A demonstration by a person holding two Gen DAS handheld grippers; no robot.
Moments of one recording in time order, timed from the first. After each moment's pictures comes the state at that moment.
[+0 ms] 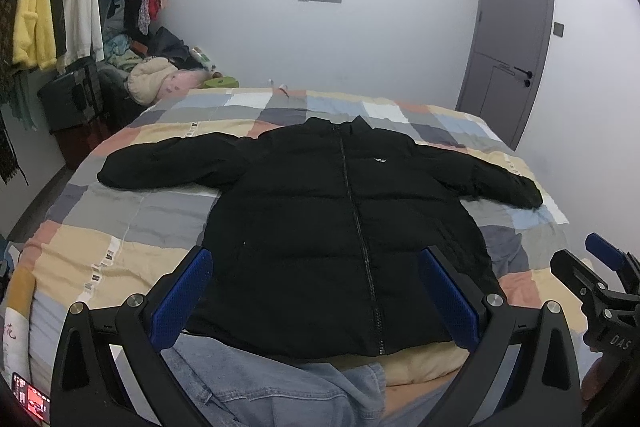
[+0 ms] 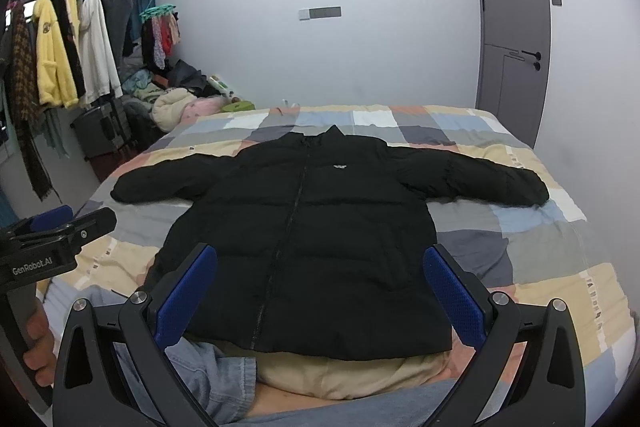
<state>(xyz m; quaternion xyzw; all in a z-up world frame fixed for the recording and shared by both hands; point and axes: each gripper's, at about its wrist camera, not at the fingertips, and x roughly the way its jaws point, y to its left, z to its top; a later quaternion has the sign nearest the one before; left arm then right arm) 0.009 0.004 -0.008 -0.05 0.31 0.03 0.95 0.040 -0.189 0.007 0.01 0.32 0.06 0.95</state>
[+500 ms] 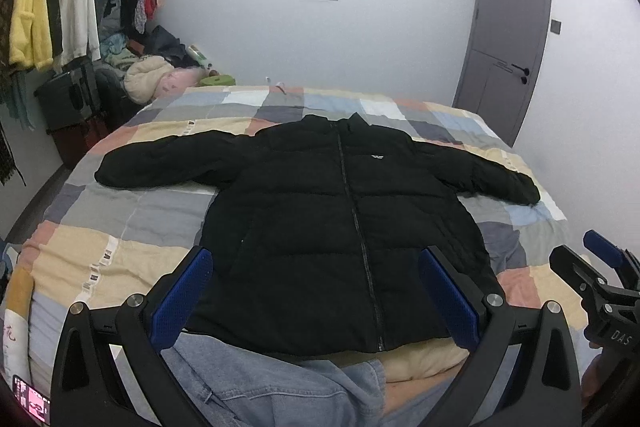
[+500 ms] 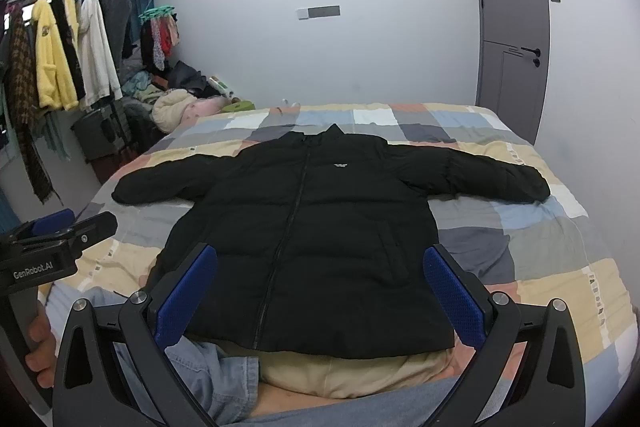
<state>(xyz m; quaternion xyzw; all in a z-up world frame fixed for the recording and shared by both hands) 0.006 0.008 -0.008 -0.05 0.32 0.02 0.95 0.039 -0.190 0.006 0.01 0.32 0.06 0.95</state>
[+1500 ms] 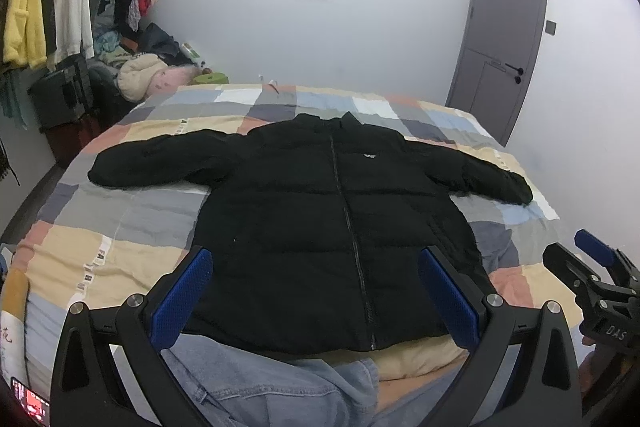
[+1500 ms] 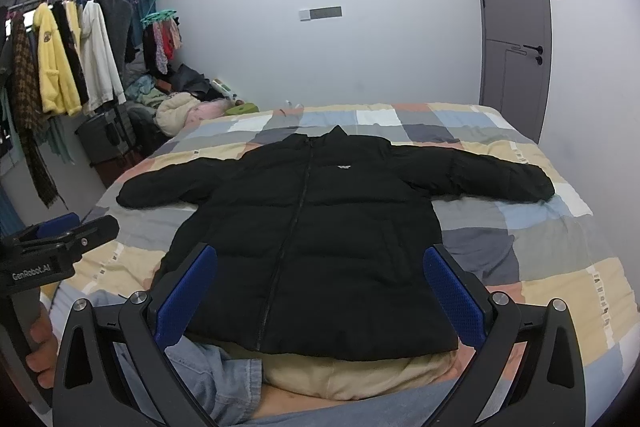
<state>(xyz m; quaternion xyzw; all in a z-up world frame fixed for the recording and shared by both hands) 0.008 0.006 -0.004 -0.05 0.32 0.01 0.95 0.041 -0.195 0.005 0.02 0.32 0.07 0.95</state>
